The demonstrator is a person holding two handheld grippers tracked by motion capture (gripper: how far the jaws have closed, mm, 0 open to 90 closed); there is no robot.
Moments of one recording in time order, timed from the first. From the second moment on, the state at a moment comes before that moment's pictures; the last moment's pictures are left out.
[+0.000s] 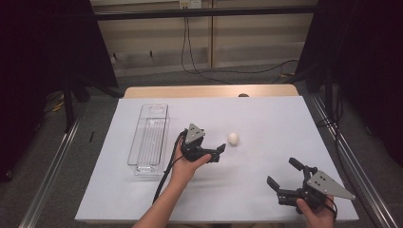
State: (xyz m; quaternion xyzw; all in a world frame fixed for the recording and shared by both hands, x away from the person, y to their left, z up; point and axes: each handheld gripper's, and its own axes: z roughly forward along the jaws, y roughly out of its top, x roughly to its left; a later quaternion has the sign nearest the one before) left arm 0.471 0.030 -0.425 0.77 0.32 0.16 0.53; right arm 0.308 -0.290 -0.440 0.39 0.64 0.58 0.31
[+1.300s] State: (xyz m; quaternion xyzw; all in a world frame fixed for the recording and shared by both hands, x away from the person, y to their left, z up) left arm 0.484 0.016 -0.423 0.77 0.32 0.15 0.52; right arm 0.308 -0.290 -0.440 0.39 0.64 0.58 0.31
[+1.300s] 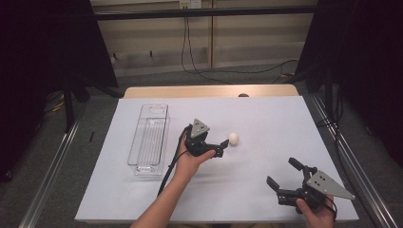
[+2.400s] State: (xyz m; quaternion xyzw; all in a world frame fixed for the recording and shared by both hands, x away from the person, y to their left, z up) left arm 0.493 0.001 -0.427 0.79 0.32 0.15 0.50; right arm 0.308 -0.290 -0.440 0.39 0.65 0.58 0.31
